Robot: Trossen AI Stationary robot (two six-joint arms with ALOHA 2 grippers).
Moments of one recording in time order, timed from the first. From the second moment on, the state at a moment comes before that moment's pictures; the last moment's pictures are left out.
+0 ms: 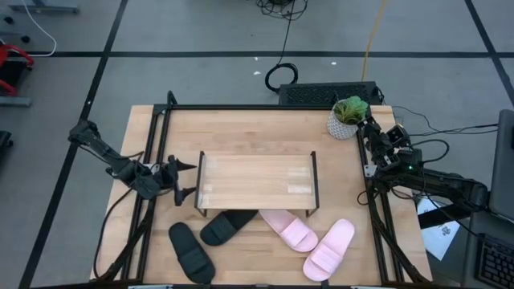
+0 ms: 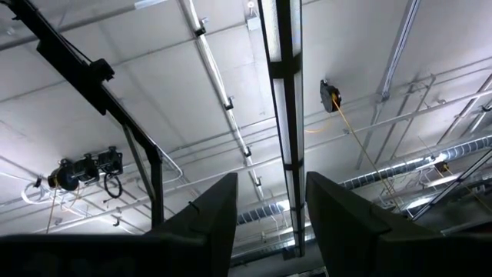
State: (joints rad) left arm -0.64 0.34 0.12 -0.36 -0.78 -0.42; right arm -0.50 0.47 0.02 1.46 -0.20 0.71
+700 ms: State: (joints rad) left arm -0.64 0.33 0.49 -0.85 -0.46 -0.85; right arm -0.50 0.47 0.02 1.42 -0.20 0.72
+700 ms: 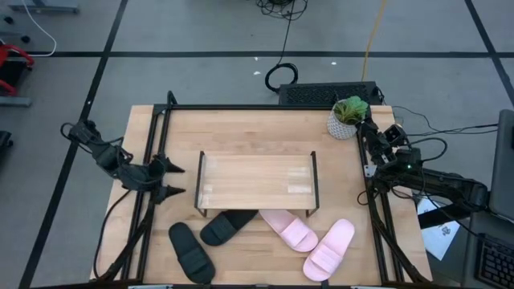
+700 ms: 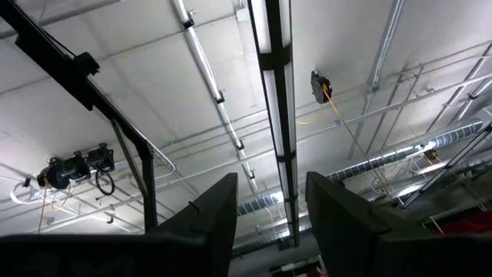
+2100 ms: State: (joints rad) left arm -1.04 0.93 0.49 -0.09 -0.28 -1.47; right arm -0.50 0.47 0.02 1.37 -0.21 0.72
